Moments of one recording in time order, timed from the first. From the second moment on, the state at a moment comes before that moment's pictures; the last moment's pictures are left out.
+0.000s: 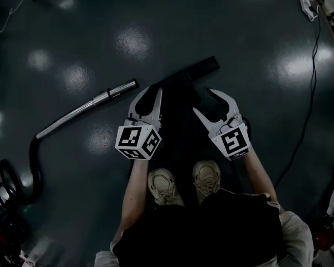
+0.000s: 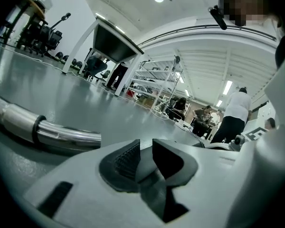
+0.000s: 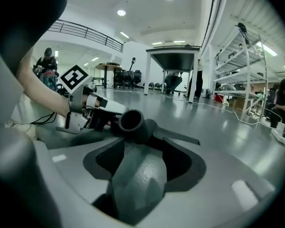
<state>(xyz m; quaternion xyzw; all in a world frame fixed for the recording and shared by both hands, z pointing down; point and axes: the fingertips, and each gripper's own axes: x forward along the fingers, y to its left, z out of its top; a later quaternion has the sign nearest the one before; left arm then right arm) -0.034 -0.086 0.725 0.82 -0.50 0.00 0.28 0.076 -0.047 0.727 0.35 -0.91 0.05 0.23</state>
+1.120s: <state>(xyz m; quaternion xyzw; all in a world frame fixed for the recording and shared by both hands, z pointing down) -0.108 -0.076 0.699 0.85 -0.43 0.30 -0.01 0.065 -0.116 0.689 0.23 -0.92 0.04 0.33</state>
